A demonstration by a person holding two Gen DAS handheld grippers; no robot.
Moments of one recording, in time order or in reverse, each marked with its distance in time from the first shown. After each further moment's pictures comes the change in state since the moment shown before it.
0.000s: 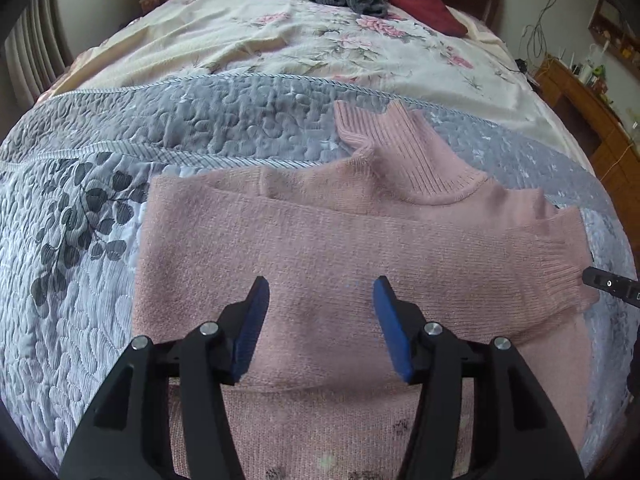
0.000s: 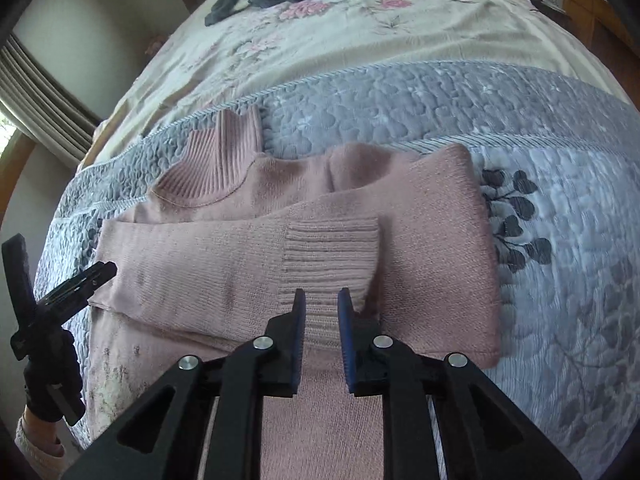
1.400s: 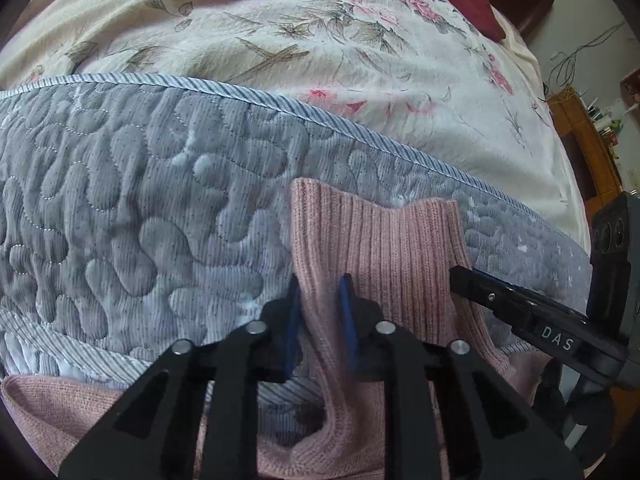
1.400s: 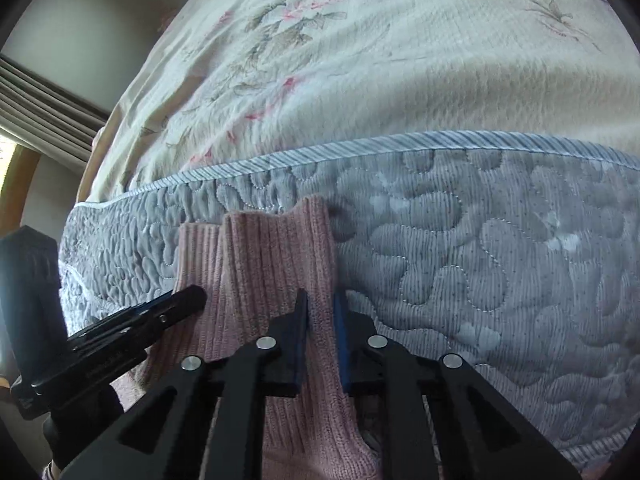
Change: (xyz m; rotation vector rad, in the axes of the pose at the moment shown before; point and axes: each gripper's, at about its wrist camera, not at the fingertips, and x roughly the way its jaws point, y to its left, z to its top) left arm 0.155 -0.008 0.160 -0.189 0.183 -0.189; right arm 0.173 0.065 0.185 -0.024 0.133 0.182
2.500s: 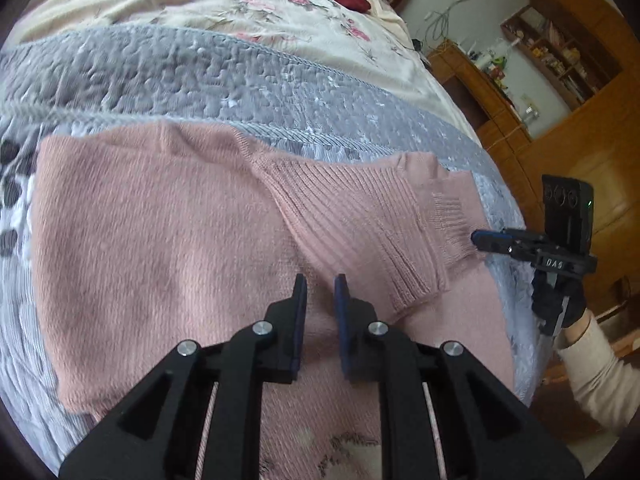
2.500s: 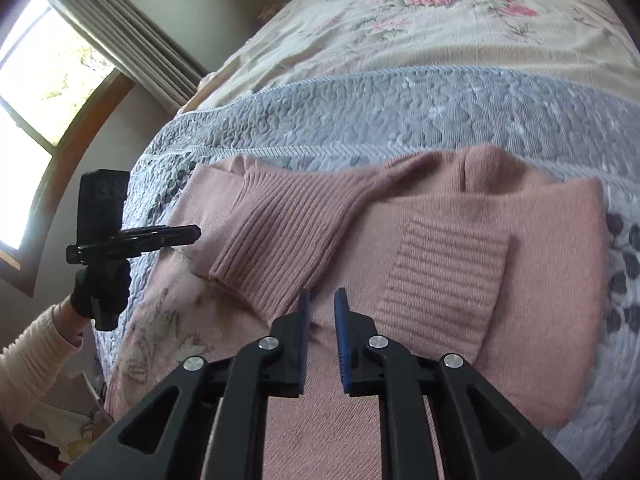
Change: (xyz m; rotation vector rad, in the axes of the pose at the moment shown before) left arm -0.114 0.056 -0.181 0.233 -0.007 -0.346; right arm -0.143 -0.009 -0.212 -0.221 -0.059 0.158
